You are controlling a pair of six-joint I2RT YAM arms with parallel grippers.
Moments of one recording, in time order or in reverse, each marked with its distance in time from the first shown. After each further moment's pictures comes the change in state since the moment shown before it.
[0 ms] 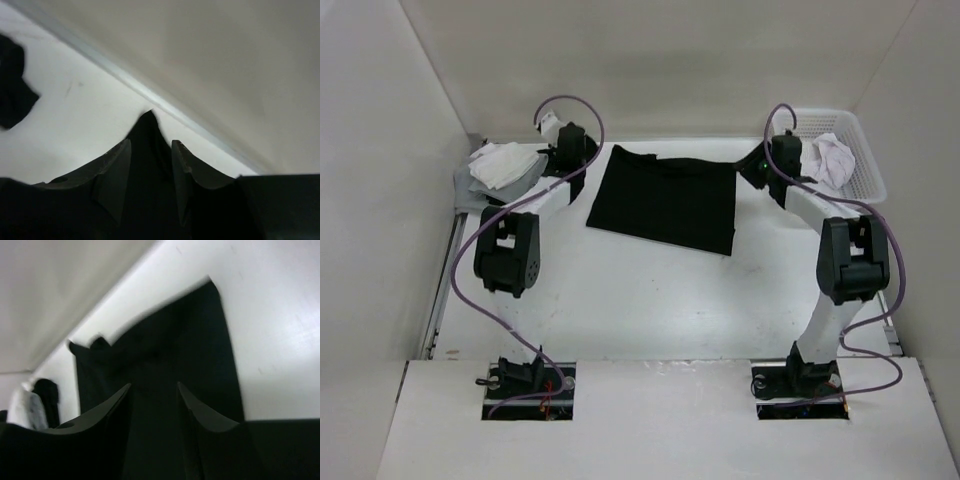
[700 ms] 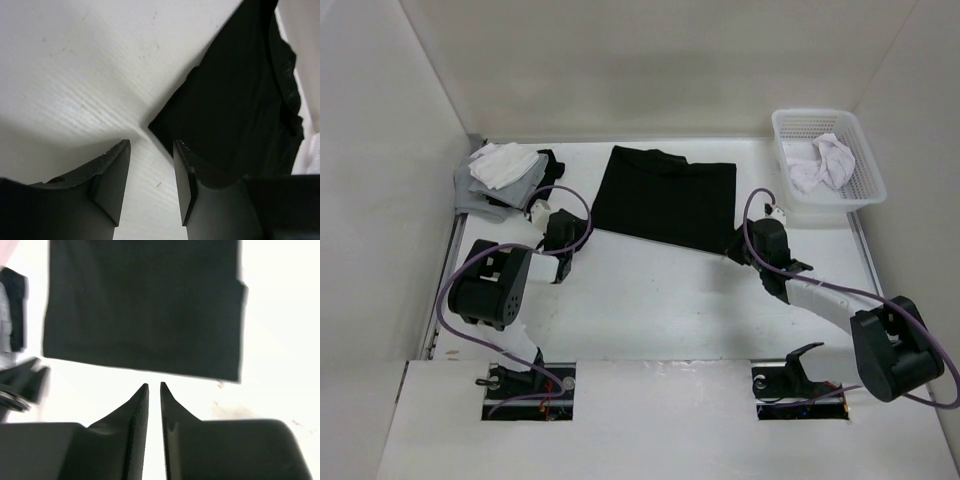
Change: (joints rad) left arm -0.010 -0.322 -0.945 0.373 0.097 -0.245; right arm 0.298 -0.597 -0.816 0.205 0.163 0.011
